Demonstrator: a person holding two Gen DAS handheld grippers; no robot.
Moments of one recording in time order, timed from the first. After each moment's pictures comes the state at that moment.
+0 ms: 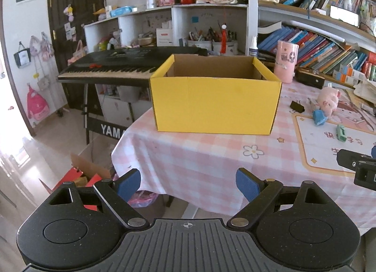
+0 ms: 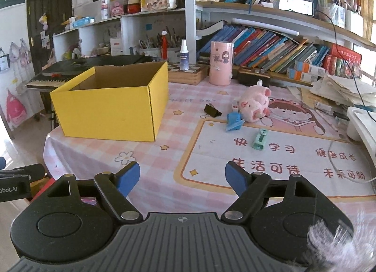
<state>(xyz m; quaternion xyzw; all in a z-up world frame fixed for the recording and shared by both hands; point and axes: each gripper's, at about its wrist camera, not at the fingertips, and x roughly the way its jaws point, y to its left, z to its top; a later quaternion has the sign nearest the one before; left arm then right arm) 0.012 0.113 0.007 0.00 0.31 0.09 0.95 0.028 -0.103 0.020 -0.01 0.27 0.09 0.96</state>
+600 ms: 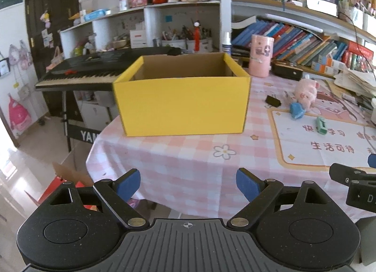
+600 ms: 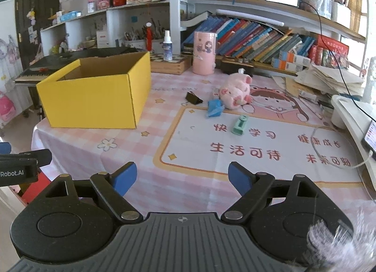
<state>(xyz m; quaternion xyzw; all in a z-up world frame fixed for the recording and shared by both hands) 0.027 0.082 0.005 0.01 0.32 0.03 0.95 0.017 -0.123 0.013 -0.01 0.30 0.06 0.95</state>
